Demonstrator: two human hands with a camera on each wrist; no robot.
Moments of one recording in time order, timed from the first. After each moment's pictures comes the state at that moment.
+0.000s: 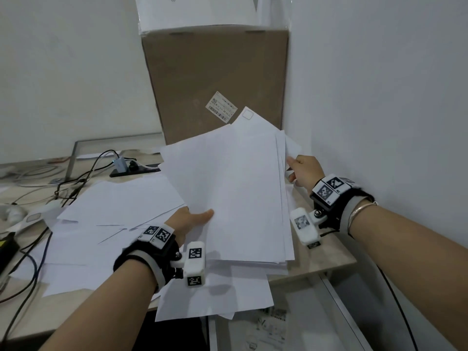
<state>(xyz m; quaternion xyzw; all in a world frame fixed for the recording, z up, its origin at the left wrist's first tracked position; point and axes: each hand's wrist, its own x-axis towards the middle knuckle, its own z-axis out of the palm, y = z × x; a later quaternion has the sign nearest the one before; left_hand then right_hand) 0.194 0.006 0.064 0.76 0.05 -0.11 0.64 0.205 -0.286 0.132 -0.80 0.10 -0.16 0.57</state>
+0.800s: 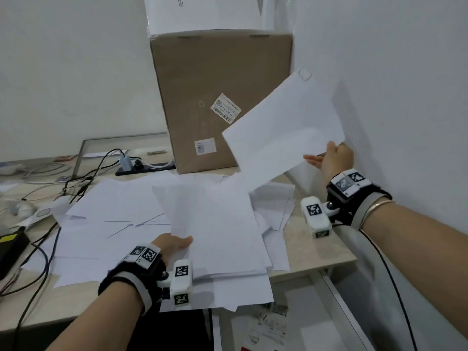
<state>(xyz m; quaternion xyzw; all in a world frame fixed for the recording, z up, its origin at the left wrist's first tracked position) 0.172 0.057 0.023 0.78 0.17 -0.15 0.58 0.191 -0.305 0.151 -0.61 0.15 -0.33 0.71</state>
